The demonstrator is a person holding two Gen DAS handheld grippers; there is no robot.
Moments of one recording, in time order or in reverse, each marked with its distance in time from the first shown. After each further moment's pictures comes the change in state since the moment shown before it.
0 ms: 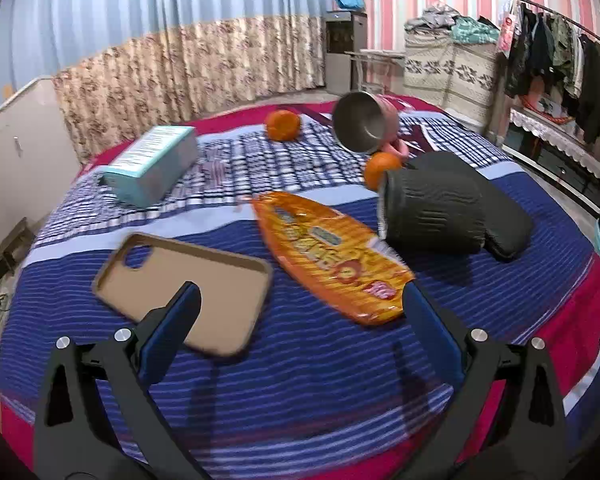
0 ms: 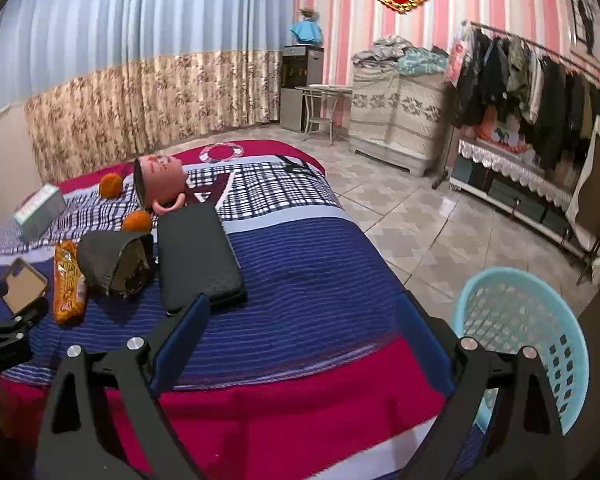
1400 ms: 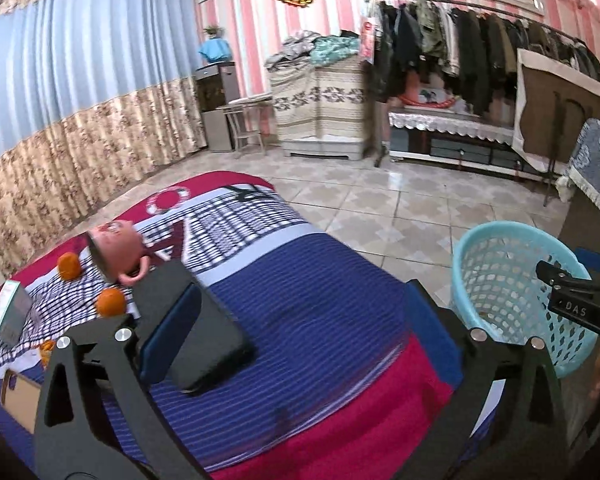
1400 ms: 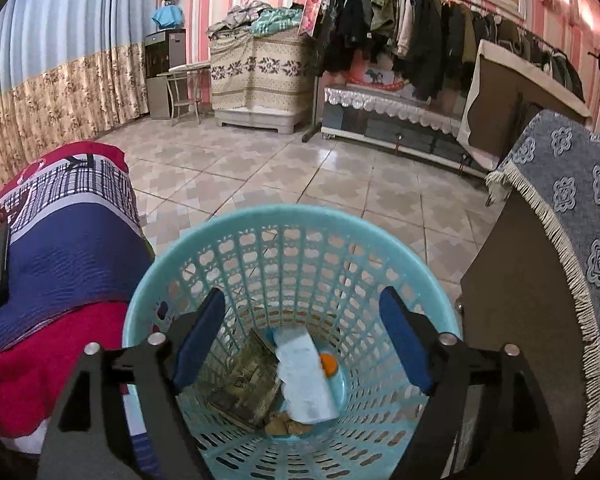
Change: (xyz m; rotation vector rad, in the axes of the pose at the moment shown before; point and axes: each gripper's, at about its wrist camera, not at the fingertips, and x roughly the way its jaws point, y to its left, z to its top) left arm -0.039 -0.242 0.043 0.278 -0.189 -0.274; right arm 0.010 -0.220 -0.044 0.257 0.102 -0.371
